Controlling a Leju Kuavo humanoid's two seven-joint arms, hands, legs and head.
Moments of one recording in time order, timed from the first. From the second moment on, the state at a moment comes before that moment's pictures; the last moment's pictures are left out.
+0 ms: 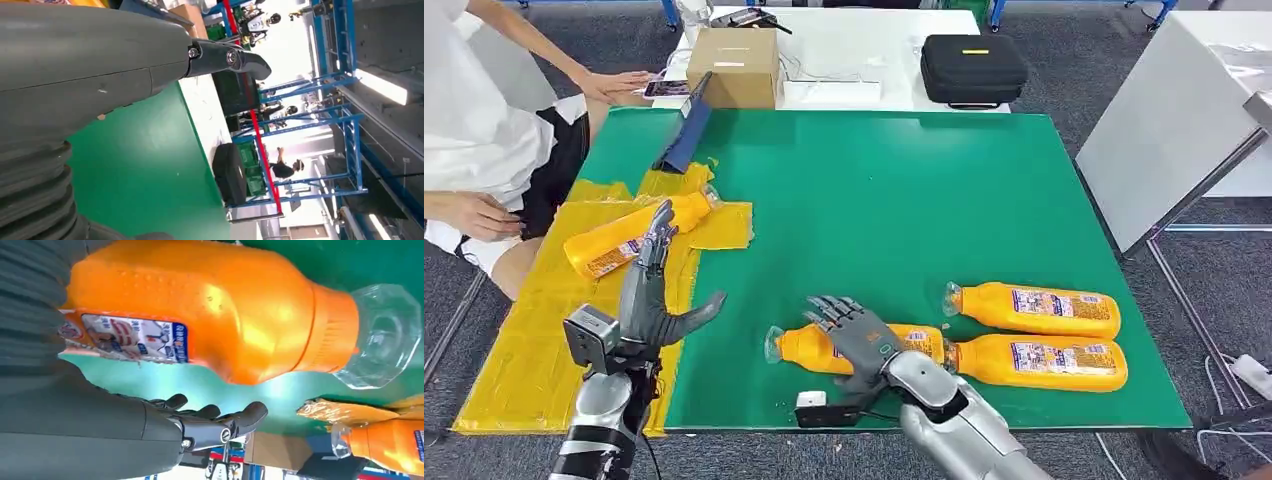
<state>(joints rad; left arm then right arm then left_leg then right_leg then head) -0.14 -0.12 0.01 -1.39 -0.21 -0.10 -0.68 -0.40 0.04 0.76 -0.92 1.09 -0.21 -0.16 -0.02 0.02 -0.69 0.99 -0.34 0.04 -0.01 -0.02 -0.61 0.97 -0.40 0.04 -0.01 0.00</state>
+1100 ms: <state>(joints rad) -0.12 -0.14 0.03 -1.39 -0.19 -0.10 -0.68 -0.38 -0.07 0.76 -0.99 1.15 -0.17 -0.08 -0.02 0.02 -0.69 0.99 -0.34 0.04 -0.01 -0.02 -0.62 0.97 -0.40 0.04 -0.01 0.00</state>
